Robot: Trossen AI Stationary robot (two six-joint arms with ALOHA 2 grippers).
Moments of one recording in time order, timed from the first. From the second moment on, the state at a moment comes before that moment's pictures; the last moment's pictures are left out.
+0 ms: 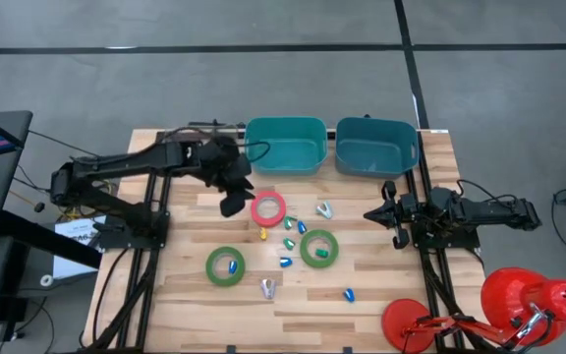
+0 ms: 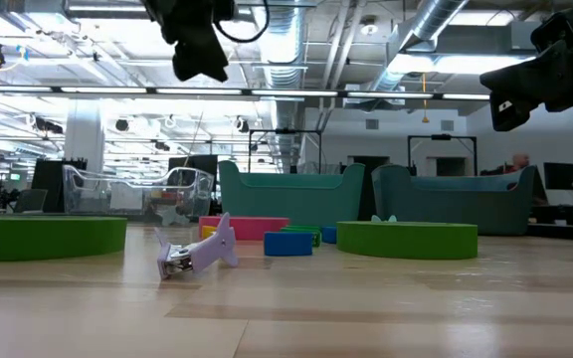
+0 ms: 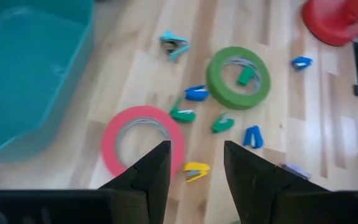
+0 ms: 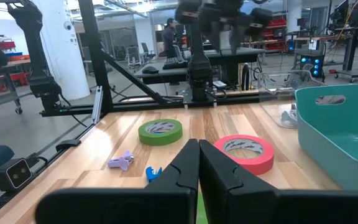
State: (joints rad) left arm 0.22 1.30 1.17 -0.73 0.17 -0.11; right arm 0.05 0.00 0.01 0.01 -0.03 0.09
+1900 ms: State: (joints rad) left arm -0.40 1.54 1.05 -0.39 0.10 0.48; right arm 0.05 0.00 0.01 0.00 -0.03 0.09
